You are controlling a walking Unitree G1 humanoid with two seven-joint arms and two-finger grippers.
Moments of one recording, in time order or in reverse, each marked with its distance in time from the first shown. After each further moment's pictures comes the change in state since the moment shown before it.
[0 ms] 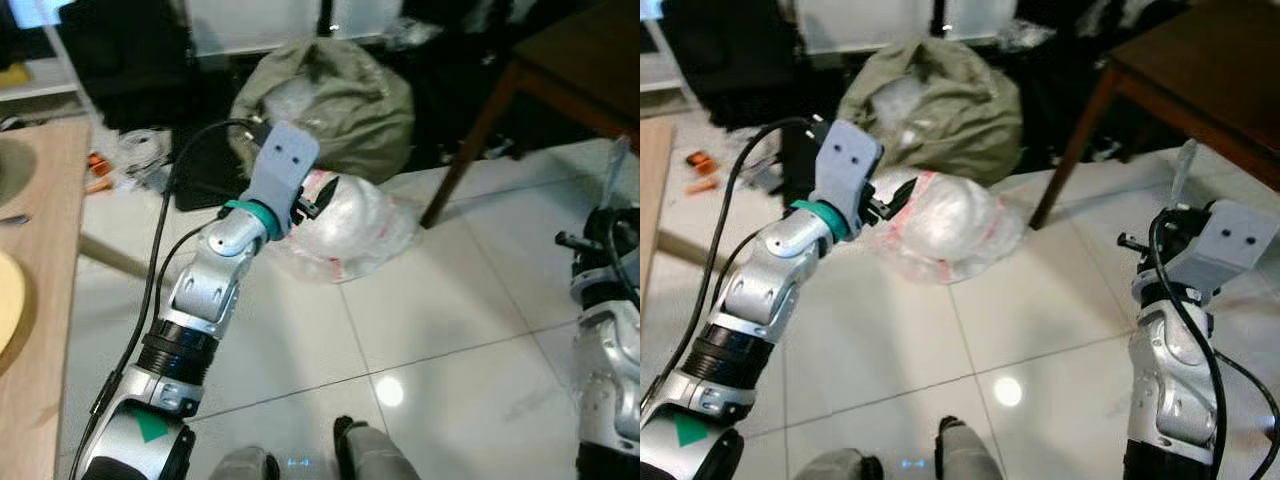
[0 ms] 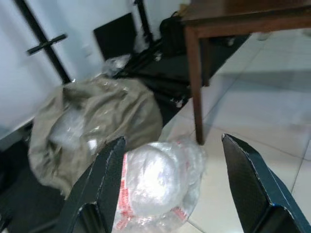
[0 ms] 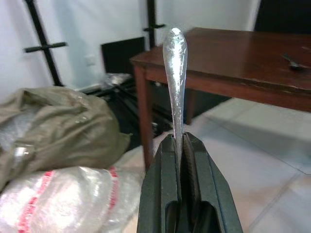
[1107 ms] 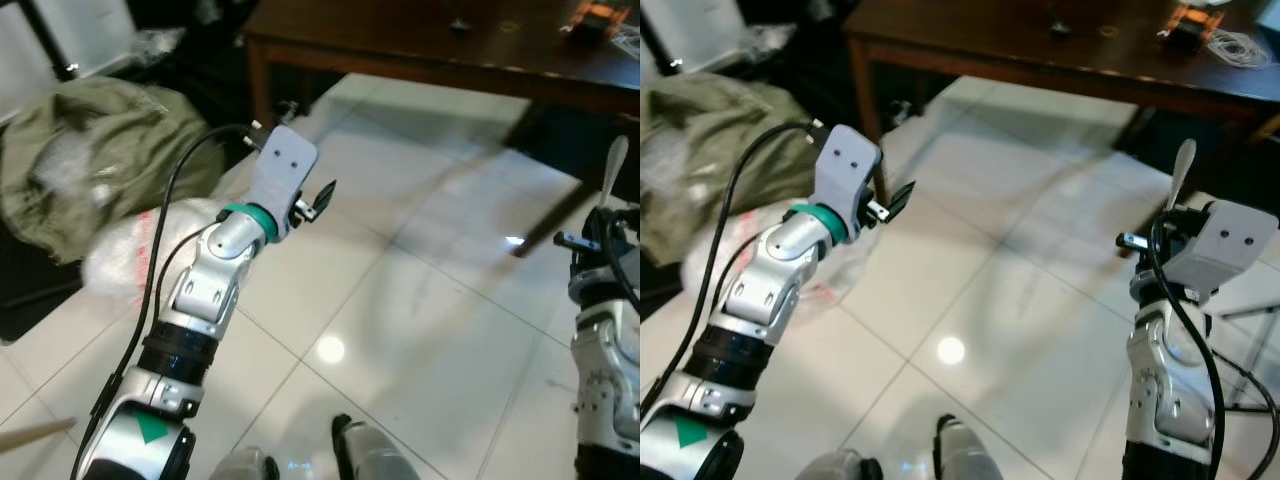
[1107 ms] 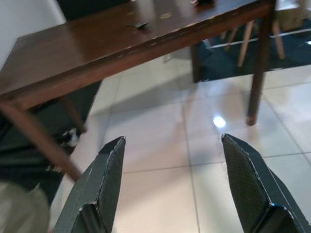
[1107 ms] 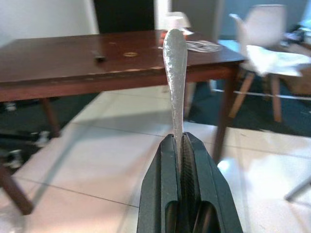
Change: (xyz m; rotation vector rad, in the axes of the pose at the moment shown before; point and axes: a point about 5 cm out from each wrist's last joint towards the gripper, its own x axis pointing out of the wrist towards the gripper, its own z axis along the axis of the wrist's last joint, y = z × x) left arm 0.001 -0.003 -0.005 -0.004 0.006 -0.005; right arm 0.000 0.000 -0.001 -0.002 0.000 -0.001
